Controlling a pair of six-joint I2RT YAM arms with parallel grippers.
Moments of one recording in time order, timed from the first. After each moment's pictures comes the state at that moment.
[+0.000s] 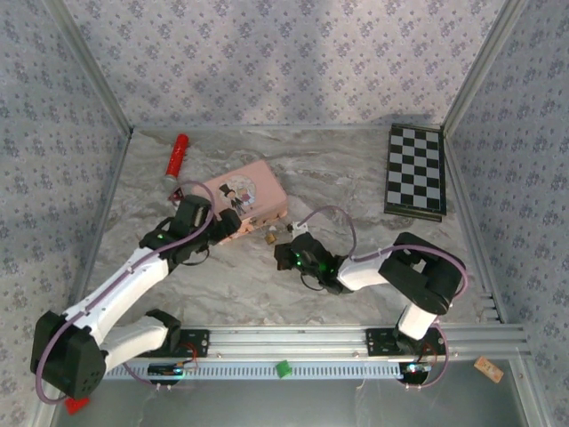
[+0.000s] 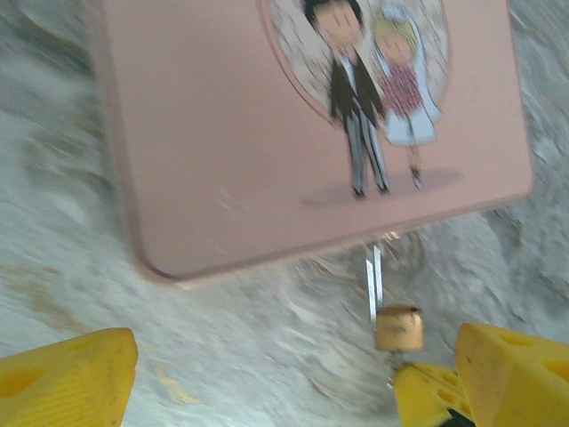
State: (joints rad) left arm -0.47 1.03 0.73 -0.52 -0.05 -0.89; right arm 0.97 1.70 0.58 0.57 0.13 0.72
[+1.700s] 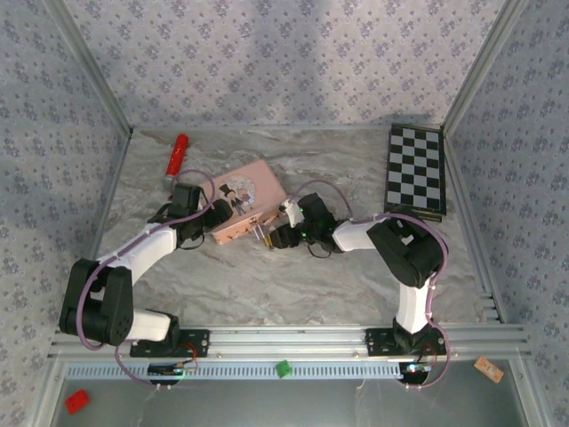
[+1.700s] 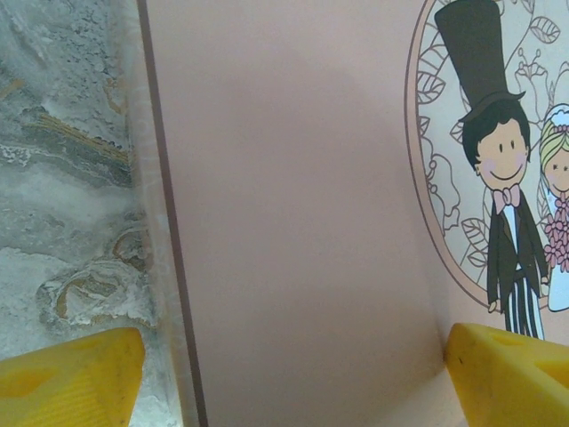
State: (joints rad) left arm -0.26 1.36 0.72 -0.24 0.11 -0.75; right arm 0.69 1.88 0.87 0.31 -0.45 0.28
